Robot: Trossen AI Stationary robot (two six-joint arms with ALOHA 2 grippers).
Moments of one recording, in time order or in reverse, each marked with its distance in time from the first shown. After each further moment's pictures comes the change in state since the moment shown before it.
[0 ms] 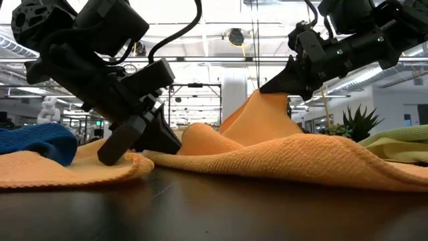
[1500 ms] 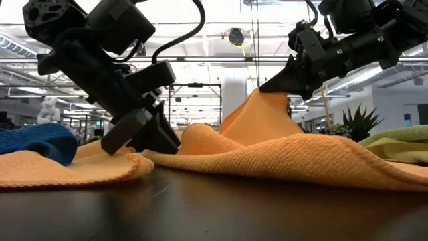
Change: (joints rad) left arm 0.061 -0.071 0.000 -0.123 0.056 -0.026; right arm 0.001 0.000 0.000 0.007 -0.002 0.005
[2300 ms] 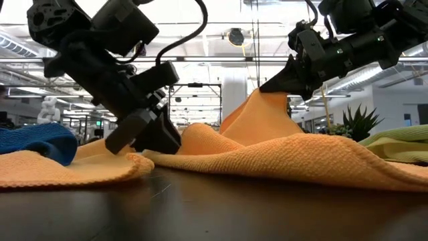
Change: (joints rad) left arm 0.018 0.018 0.000 0.055 0.057 0.014; right arm 0.000 0.000 0.000 0.000 0.000 0.000
